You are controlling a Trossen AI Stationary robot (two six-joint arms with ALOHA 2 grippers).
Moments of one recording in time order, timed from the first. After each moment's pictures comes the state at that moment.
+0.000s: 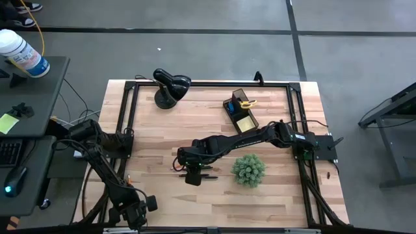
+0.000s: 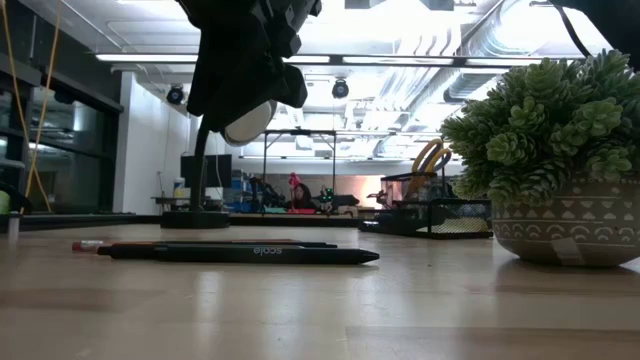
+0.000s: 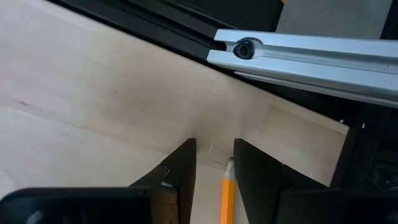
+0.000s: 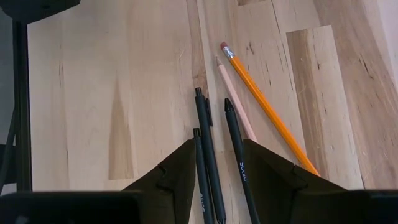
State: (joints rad) left arm -0.94 1.74 0.92 -0.47 0.26 0.12; right arm 0.20 2.33 2.18 -0.90 -0.03 0.39
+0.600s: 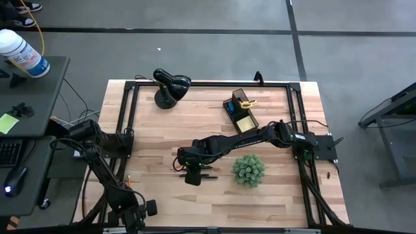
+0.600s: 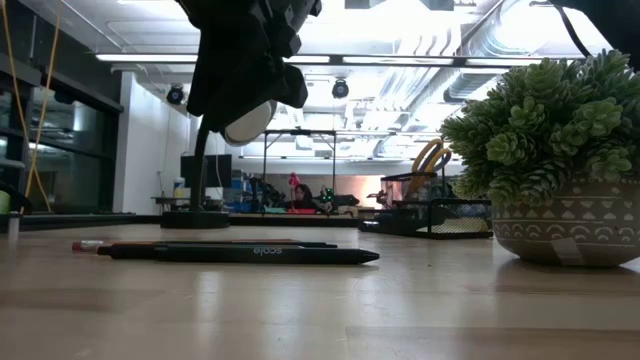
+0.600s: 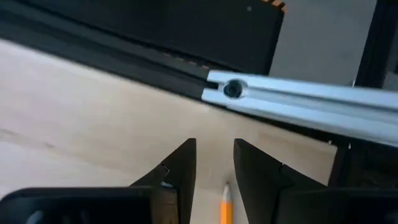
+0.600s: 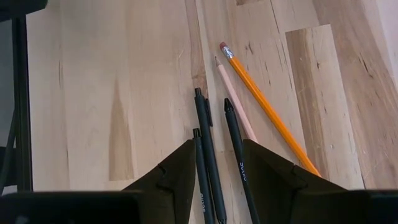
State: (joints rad) left arm -0.96 1.74 0.97 -0.49 0.23 0.15; right arm 0.20 2.33 2.18 -0.90 -0.03 0.39
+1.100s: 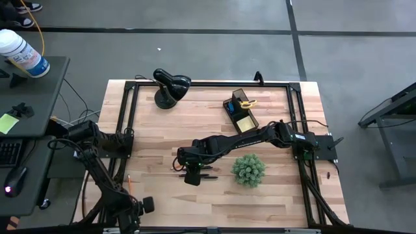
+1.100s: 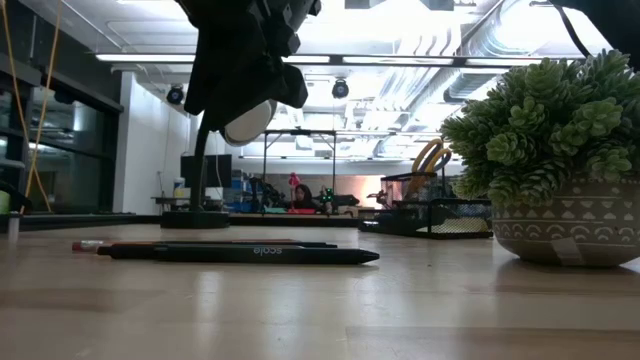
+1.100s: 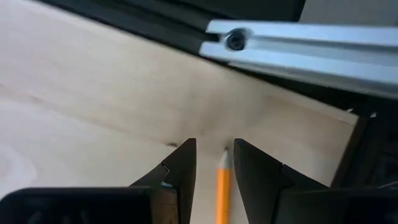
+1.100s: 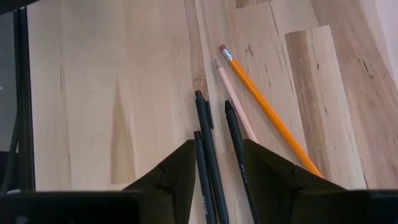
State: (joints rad) left arm -1.02 1.74 0.97 -0.58 0.12 0.11; right arm 0.20 2.33 2.18 -0.89 -0.03 0.41
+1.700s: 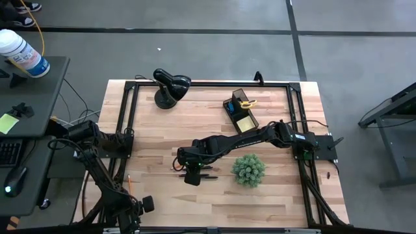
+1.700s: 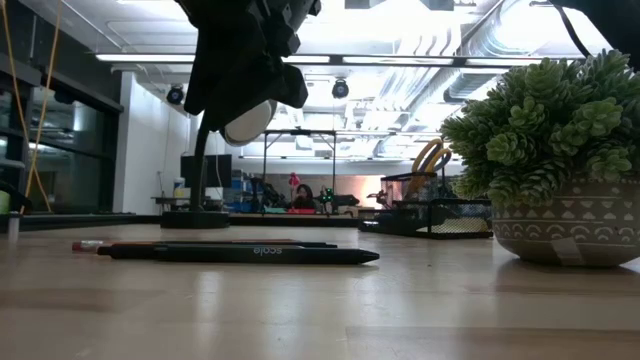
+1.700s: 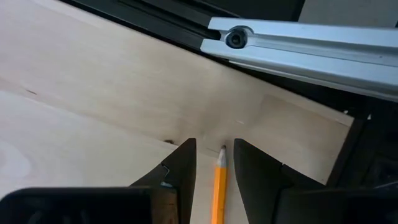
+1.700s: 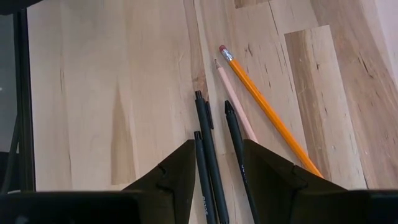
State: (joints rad) left arm -1.02 1.74 0.97 -0.58 0.13 0.08; right arm 0.20 2.33 2.18 -0.89 -0.03 0.41
